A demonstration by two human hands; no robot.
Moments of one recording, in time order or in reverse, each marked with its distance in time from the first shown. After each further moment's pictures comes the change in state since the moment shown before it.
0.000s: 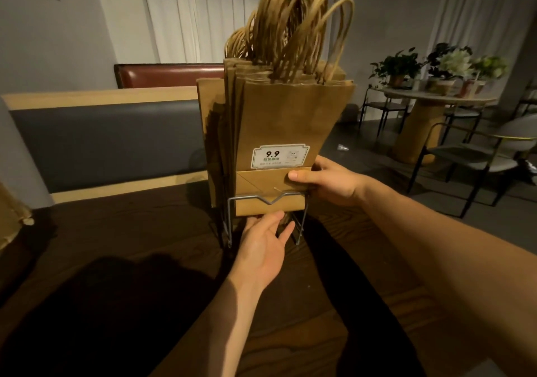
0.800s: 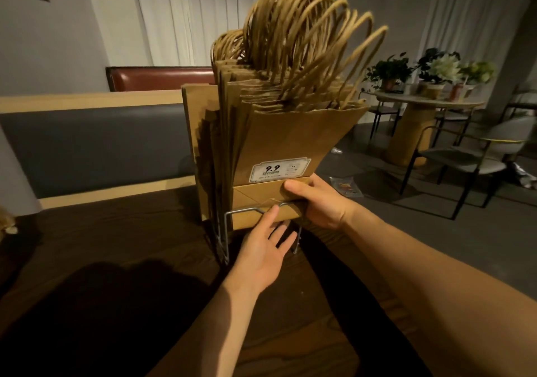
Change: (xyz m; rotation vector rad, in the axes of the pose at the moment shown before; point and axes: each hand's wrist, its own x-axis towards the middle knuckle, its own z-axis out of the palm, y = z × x) left_hand 0.003 -0.005 0.013 0.103 0.052 -0.125; right_hand -0.007 0.025 0.021 0.213 0.033 -0.146
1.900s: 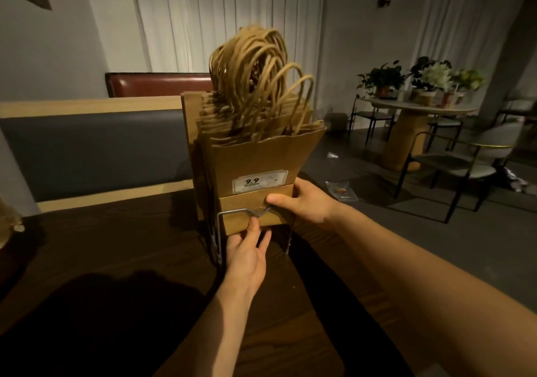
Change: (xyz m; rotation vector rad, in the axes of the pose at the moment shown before) left_hand -0.001 -0.012 -0.023 -0.008 0.173 0.259; right_hand -0.012 -0.011 0.009 -0.560 0.112 0.057
